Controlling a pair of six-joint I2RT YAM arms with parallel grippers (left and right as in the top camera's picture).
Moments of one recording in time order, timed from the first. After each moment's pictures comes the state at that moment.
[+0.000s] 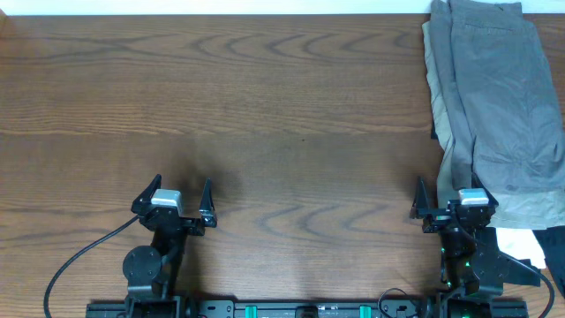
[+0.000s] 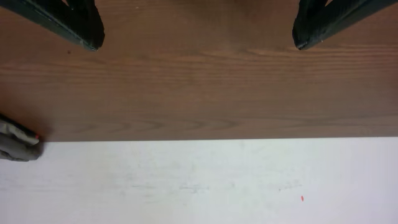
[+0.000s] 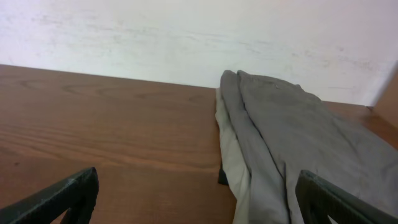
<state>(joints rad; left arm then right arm) 0.01 0.01 0.02 -0.10 0.15 -0.04 -0.12 0.01 0.01 -0.06 -0.14 -0.07</state>
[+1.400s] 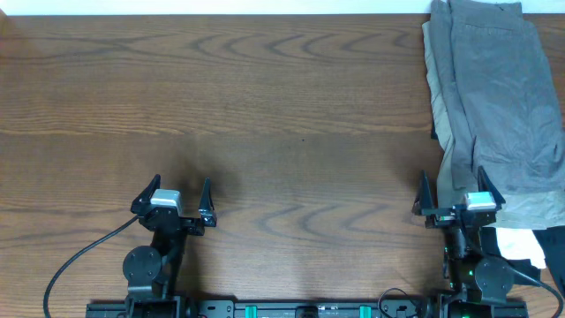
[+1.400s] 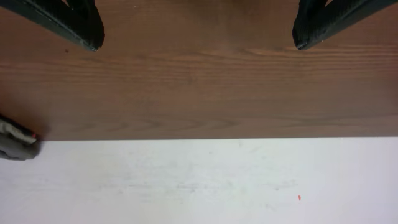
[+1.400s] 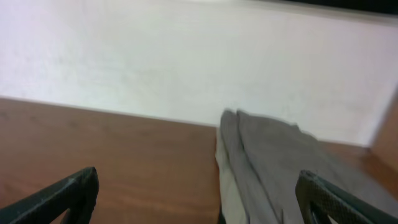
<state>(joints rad) 0.01 0.01 0.02 -0.09 0.14 -0.04 -0.12 0.01 0.01 0.11 -0.17 -0.06</state>
